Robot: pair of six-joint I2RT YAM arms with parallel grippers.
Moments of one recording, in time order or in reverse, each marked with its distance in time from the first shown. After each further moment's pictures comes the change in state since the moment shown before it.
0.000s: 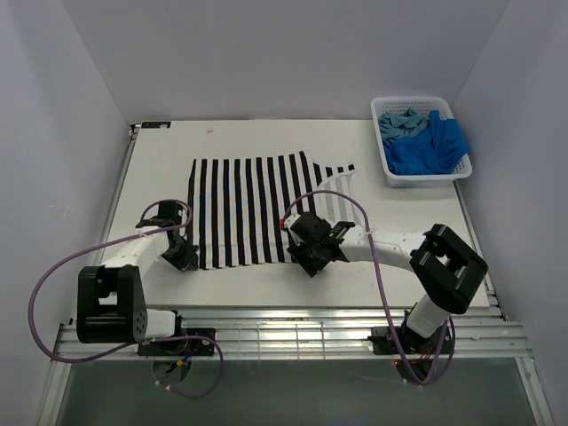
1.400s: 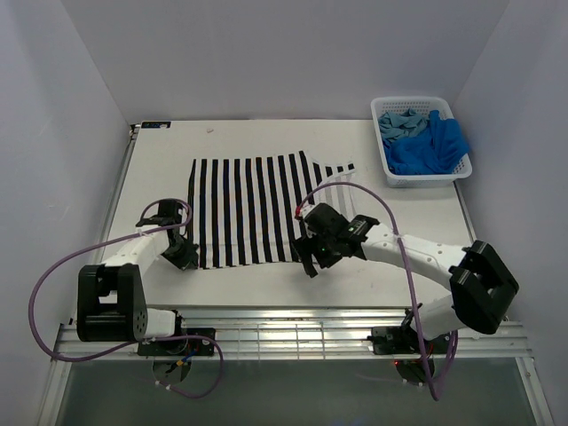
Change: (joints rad) left arm 0.000 0.014 0.014 -0.003 0.002 -0.011; right arm -0.068 -0.220 0.013 -0.181 -0.090 0.158
